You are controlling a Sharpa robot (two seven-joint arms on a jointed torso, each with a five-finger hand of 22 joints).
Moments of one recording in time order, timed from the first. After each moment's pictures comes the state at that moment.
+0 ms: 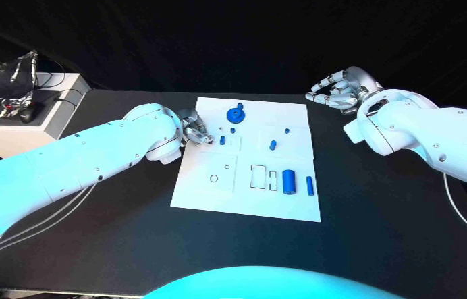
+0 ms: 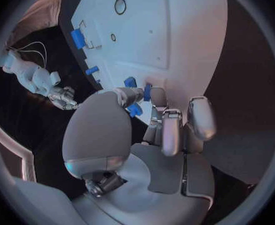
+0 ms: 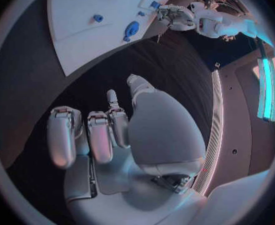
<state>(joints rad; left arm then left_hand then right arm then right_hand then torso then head) 1.08 -0.73 0.15 1.37 -1.18 -0.03 -0.56 1.24 -0.27 0.74 0.30 0.29 0.80 0.06 0.81 0.89 1.16 -0.03 1.06 0.54 1.47 -0.08 1.52 1.31 0.10 1.31 0.04 1.37 1.22 1.31 -0.83 -0.09 1.42 -0.86 -0.54 -0.16 1.36 -0.16 0.14 0.29 0.36 0.89 0.16 0.24 0.28 1.44 0.07 1.42 1.31 1.46 0.00 1.54 1.31 0.02 1.47 0.11 1.42 1.31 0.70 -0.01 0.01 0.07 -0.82</state>
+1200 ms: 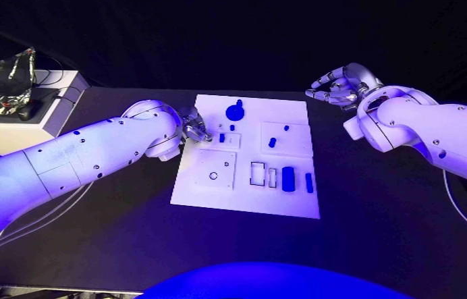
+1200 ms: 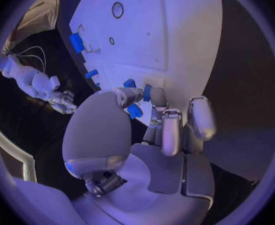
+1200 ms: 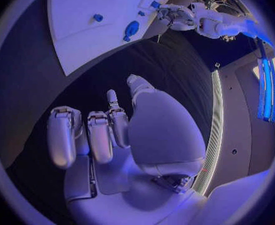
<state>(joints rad) 1.09 -0.73 0.15 1.37 -1.20 0.00 -0.56 1.23 -0.27 0.74 0.30 0.29 0.81 0.07 0.81 0.89 1.16 -0.03 1.06 0.53 1.47 -0.08 1.52 1.31 0.10 1.31 0.04 1.37 1.22 1.31 -0.83 -0.09 1.42 -0.87 -0.54 -0.16 1.36 -0.16 0.14 0.29 0.36 0.89 0.16 0.24 0.28 1.44 0.07 1.42 1.31 1.46 0.00 1.54 1.31 0.02 1.47 0.11 1.42 1.31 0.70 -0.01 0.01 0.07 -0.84</state>
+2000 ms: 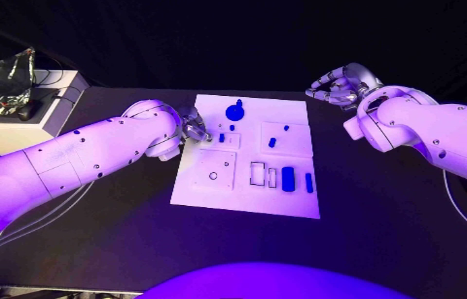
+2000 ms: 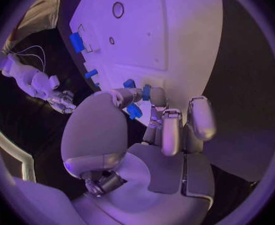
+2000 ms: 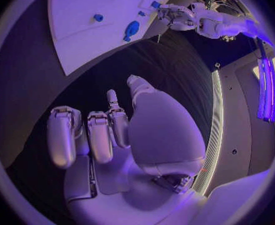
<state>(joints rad) 1.09 -0.73 0.15 1.37 -1.20 0.00 -0.57 1.16 -0.28 0.80 0.25 0.29 0.83 0.05 0.80 0.86 1.17 -0.03 1.05 0.53 1.46 -0.08 1.52 1.31 0.10 1.32 0.03 1.37 1.21 1.31 -0.83 -0.09 1.42 -0.87 -0.54 -0.16 1.36 -0.16 0.15 0.29 0.37 0.89 0.15 0.25 0.29 1.44 0.07 1.42 1.31 1.46 0.00 1.54 1.31 0.02 1.47 0.11 1.42 1.31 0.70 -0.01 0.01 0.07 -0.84</state>
